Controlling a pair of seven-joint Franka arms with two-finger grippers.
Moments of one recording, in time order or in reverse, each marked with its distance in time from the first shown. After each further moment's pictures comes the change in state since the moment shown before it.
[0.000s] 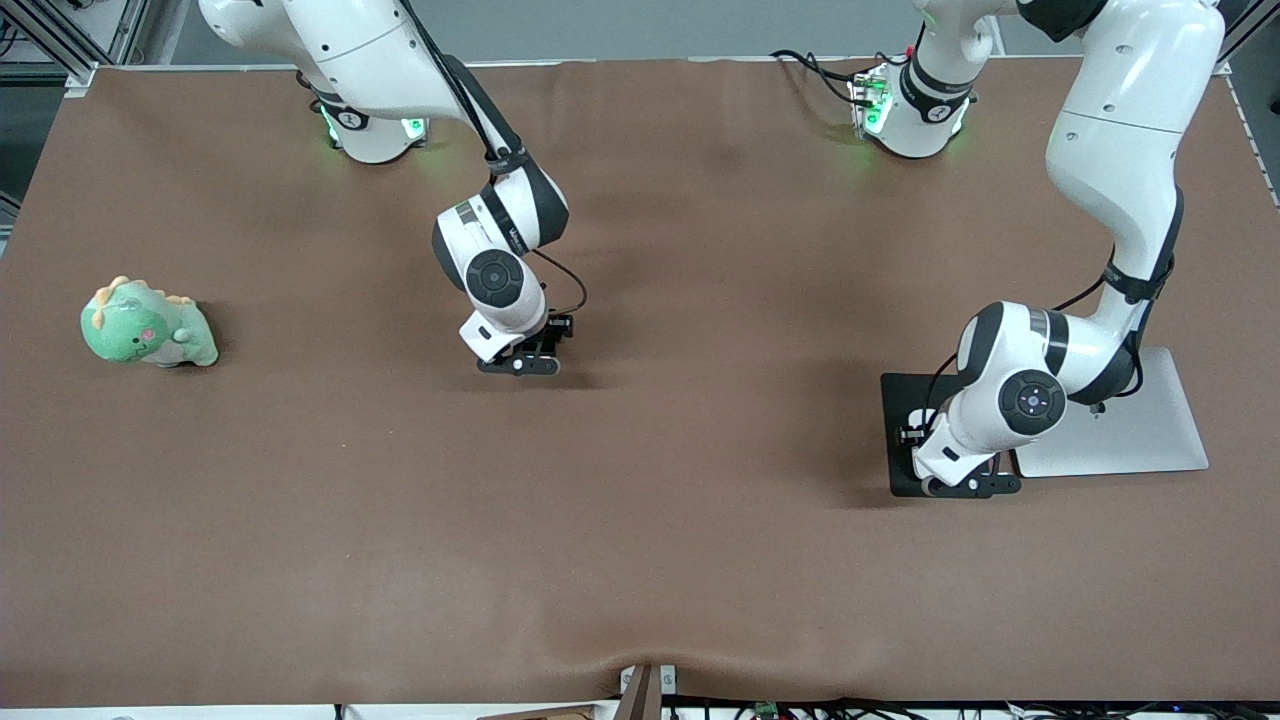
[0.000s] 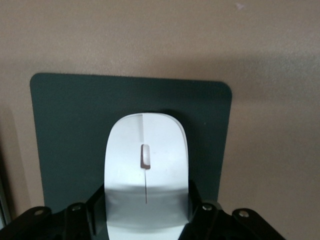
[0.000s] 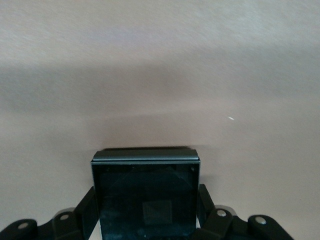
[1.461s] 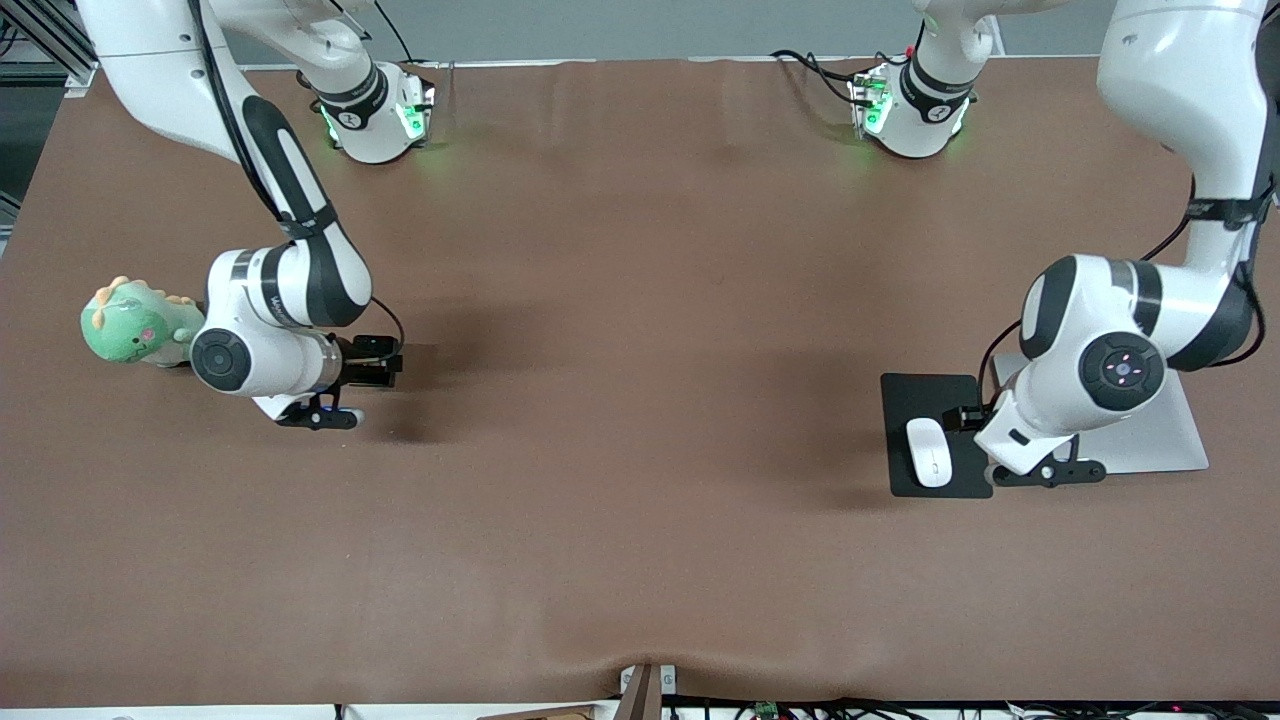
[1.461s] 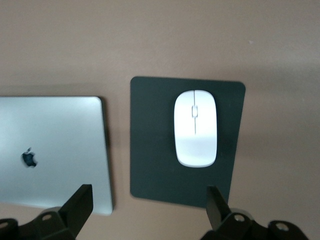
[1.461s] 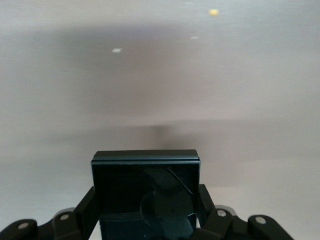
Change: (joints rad) left arm 0.025 -0.233 -0.008 0.050 0.005 -0.306 0.042; right arm -0.503 -0.099 -0.019 -0.018 -0.058 -0.200 -0.478
